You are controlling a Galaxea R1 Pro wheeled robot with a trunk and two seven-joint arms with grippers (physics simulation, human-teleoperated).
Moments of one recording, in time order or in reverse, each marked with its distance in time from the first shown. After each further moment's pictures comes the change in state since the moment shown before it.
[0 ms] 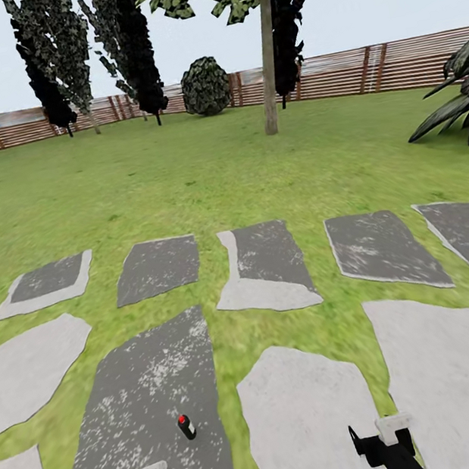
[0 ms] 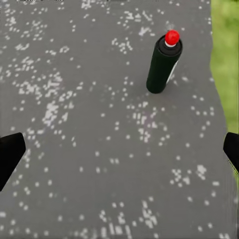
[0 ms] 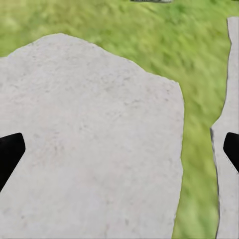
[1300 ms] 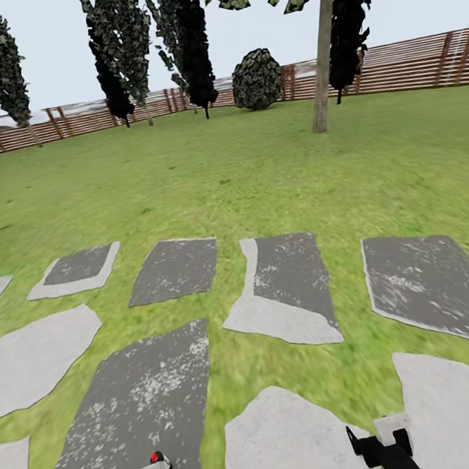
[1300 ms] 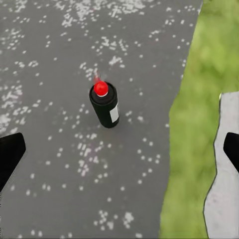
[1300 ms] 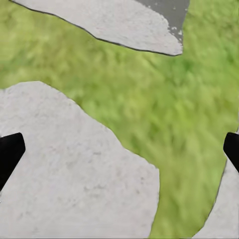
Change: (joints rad) left arm 0.000 0.001 0.014 0.001 0.008 0.000 0.001; right arm 0.000 0.008 0.003 0.000 0.001 0.000 0.000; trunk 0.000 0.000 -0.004
